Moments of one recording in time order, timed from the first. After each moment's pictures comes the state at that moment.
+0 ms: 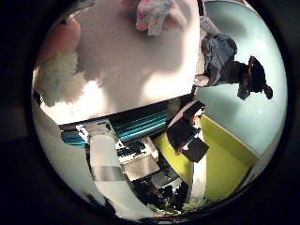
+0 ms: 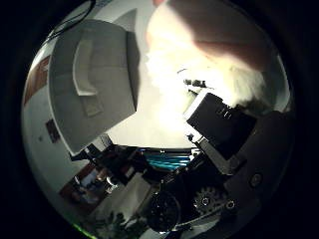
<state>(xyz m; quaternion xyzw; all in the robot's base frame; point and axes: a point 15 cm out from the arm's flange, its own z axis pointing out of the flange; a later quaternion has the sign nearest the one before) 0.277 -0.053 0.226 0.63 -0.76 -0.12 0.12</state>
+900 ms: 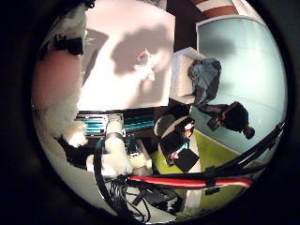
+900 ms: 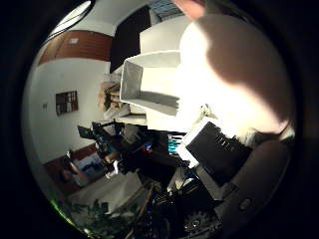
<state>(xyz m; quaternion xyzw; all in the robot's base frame) 0.297 0.069 0.457 0.74 -0.67 -0.05 0.01</state>
